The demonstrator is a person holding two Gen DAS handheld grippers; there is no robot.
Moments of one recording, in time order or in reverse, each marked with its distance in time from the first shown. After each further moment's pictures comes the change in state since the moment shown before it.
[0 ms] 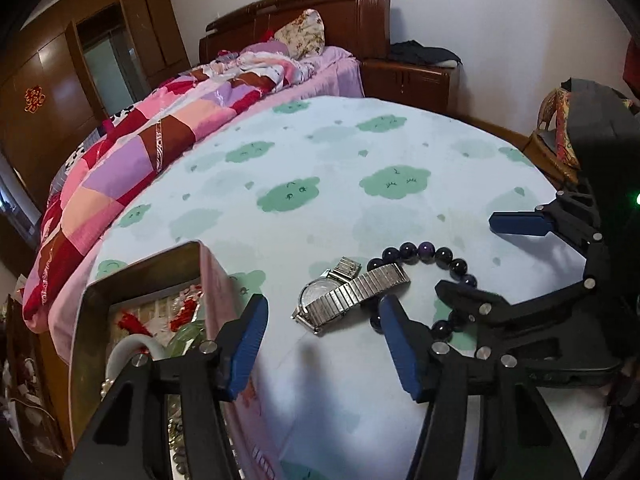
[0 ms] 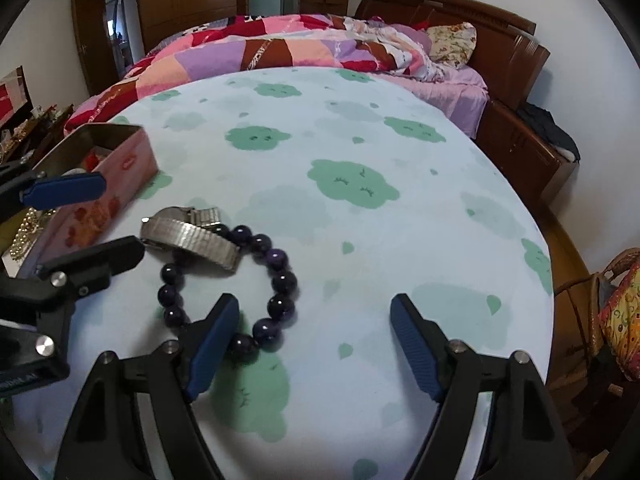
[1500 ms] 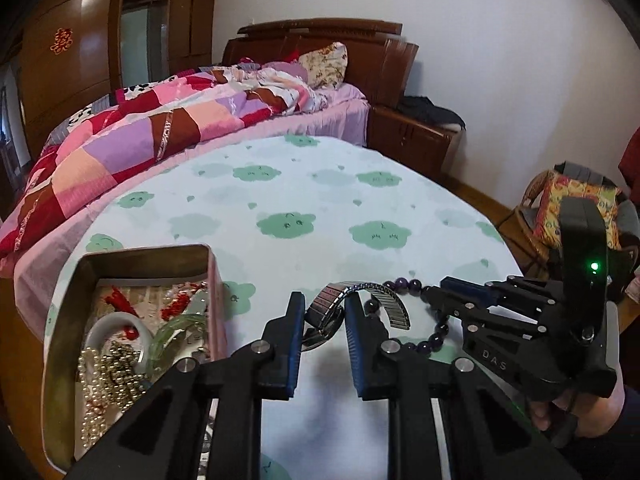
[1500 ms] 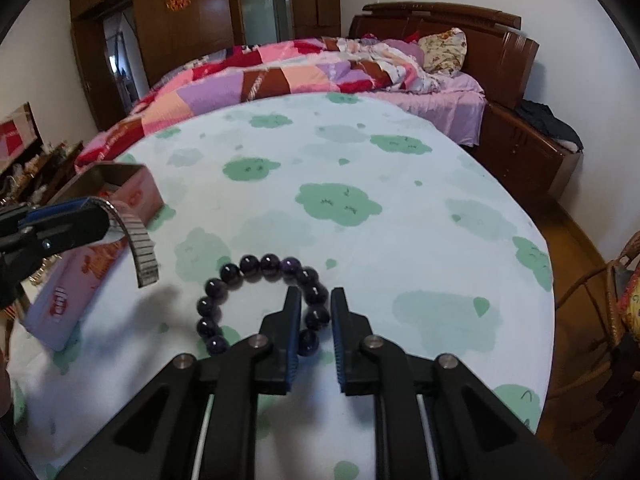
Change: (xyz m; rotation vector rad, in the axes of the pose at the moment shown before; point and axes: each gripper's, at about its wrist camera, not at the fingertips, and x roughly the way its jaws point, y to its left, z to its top) left arm -0.038 0.022 -0.002 -0.241 -0.137 -0.112; right arm -0.020 -0.017 -0.005 0.074 -0.117 0.071
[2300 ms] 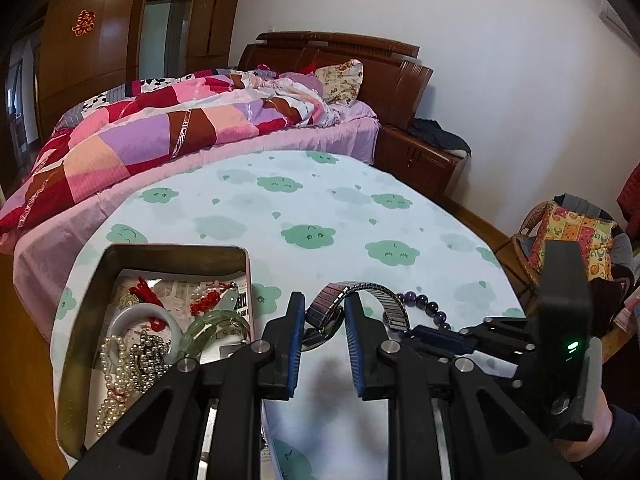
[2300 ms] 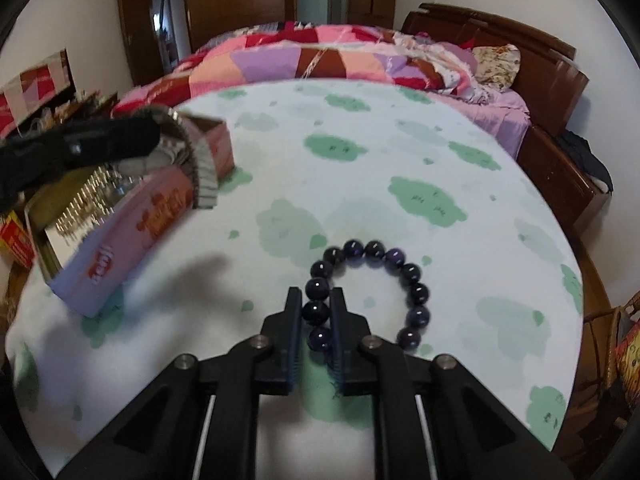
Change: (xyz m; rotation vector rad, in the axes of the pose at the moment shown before) left arm -0.025 0.028 0.000 -0.087 -0.049 -0.024; right arm 0.003 0.053 -0.002 -0.160 0.067 0.063
